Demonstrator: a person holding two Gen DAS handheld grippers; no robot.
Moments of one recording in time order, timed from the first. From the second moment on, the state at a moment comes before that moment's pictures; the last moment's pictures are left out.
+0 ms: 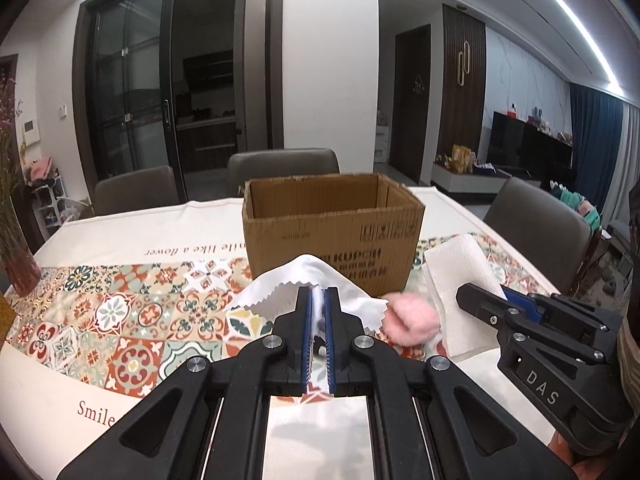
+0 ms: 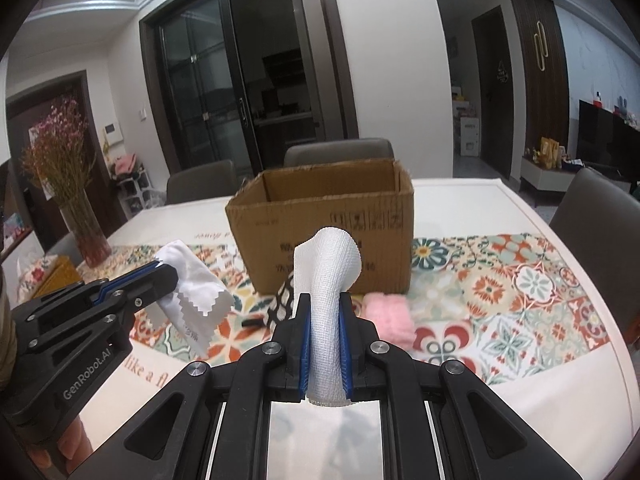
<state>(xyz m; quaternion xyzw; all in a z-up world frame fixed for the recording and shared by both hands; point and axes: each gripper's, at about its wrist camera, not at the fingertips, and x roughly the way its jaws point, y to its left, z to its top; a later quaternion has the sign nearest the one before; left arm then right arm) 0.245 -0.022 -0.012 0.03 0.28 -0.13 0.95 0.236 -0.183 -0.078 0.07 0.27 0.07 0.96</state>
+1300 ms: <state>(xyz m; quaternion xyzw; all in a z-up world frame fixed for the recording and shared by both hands) 0.345 -0.036 0.045 0.01 0.21 -0.11 0.97 0.325 -0.204 -0.008 0.05 0.17 0.05 0.98</state>
